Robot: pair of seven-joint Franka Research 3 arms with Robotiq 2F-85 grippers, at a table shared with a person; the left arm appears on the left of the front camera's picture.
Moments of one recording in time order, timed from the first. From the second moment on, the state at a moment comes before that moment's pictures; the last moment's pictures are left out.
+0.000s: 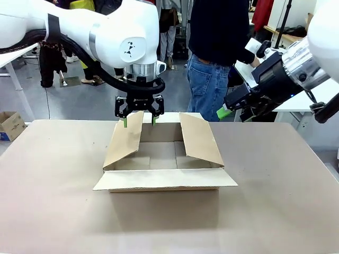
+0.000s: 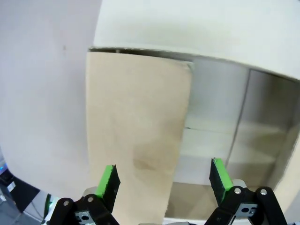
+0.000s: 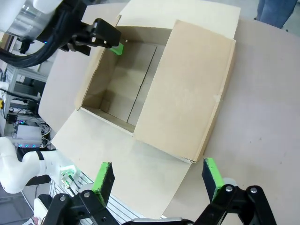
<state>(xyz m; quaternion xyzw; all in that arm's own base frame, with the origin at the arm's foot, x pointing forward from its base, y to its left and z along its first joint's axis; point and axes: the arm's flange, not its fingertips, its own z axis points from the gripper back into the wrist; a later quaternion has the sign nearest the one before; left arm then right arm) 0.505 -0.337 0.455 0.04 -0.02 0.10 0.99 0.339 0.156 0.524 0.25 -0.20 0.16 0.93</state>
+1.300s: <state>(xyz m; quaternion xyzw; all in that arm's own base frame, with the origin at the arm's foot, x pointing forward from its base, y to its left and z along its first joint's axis) 0.475 -0.295 0.486 0.13 -0.10 0.08 0.98 0.339 0.156 0.524 0.25 -0.20 0.16 0.93</state>
